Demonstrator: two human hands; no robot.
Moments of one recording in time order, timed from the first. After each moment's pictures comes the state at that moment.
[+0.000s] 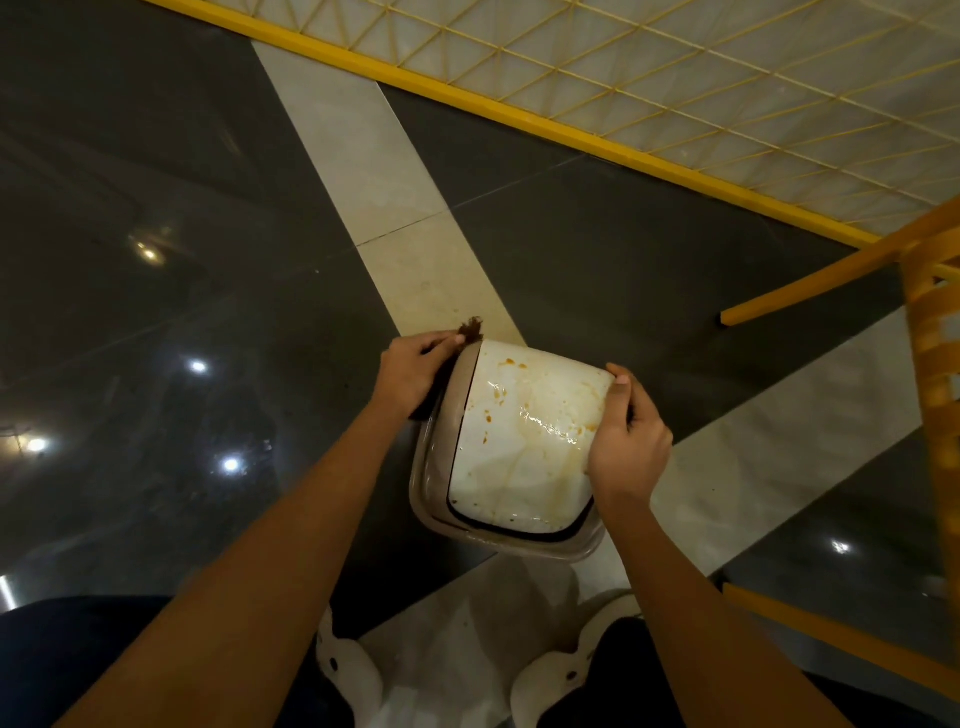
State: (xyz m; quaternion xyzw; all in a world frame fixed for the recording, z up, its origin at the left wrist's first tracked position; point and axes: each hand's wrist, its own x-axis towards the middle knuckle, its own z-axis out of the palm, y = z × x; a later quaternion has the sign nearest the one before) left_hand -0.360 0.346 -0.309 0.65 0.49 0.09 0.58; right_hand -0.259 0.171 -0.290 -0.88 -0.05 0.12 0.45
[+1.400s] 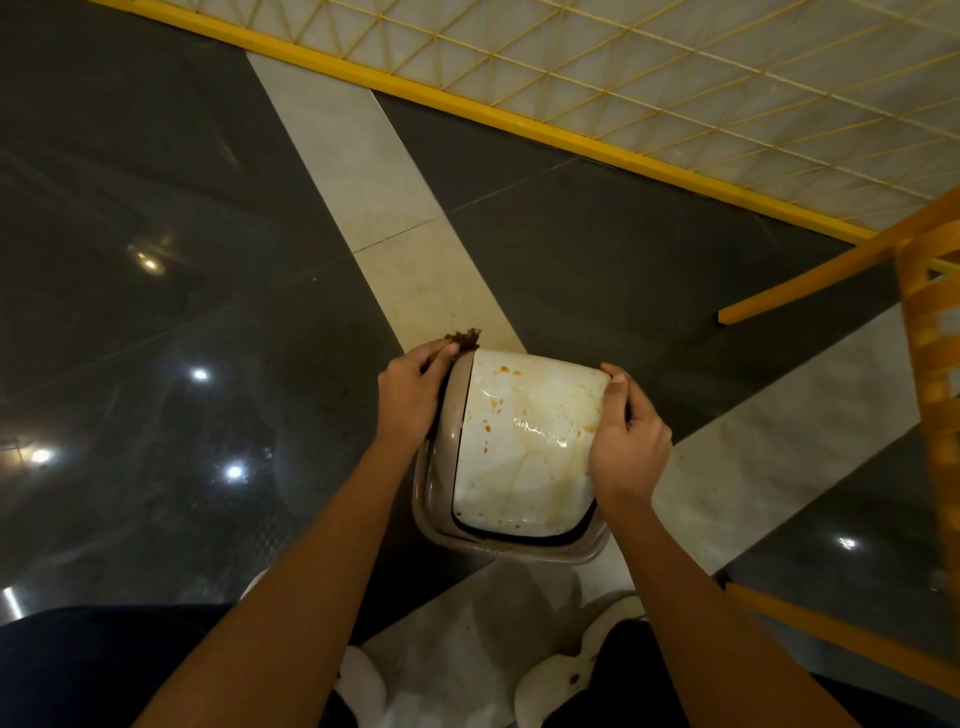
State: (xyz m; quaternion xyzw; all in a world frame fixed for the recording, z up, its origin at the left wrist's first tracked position) left_hand -0.364 0.323 -0.302 0.65 0.51 0.17 0.54; right_hand -0.255 0.171 -0.286 -0.89 -0.05 0.13 0.44
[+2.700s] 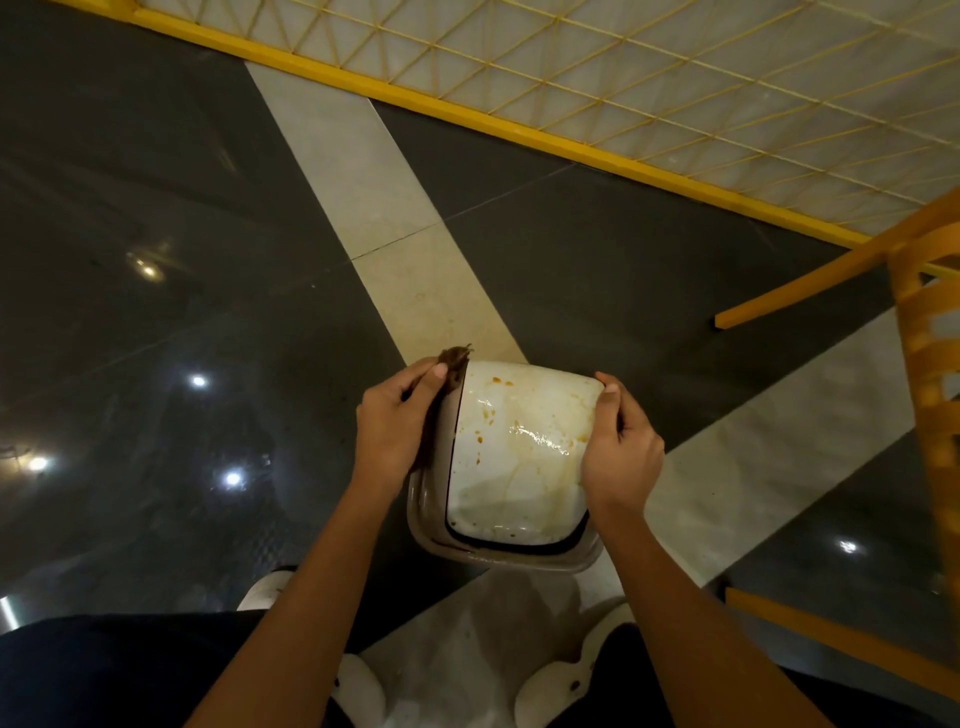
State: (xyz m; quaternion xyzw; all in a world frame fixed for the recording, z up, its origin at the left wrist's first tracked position) left_hand -0.386 0.307 -0.280 0.57 0.52 0.20 0.61; right_hand -0.262 0.171 -0.284 -0.89 -0.06 0.12 0.44
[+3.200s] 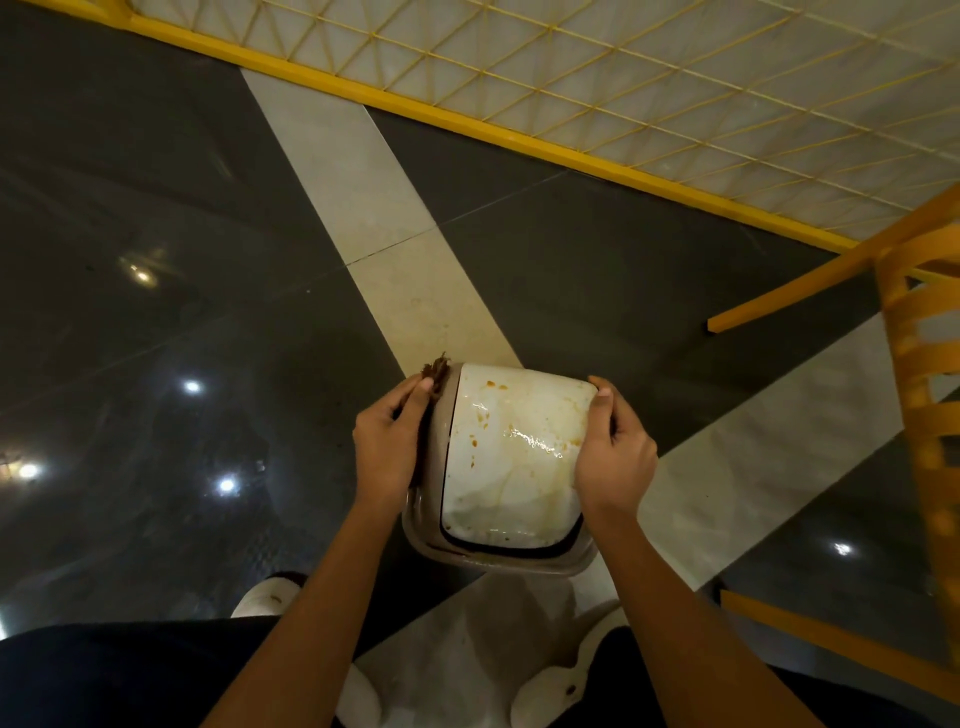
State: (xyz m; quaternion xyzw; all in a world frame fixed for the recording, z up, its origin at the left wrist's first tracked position) left_hand -0.389 0.298 -0.290 0.52 0.55 0.23 0.62; right_hand -0.262 0.172 -0.284 -0.89 -0.05 0.13 0.43
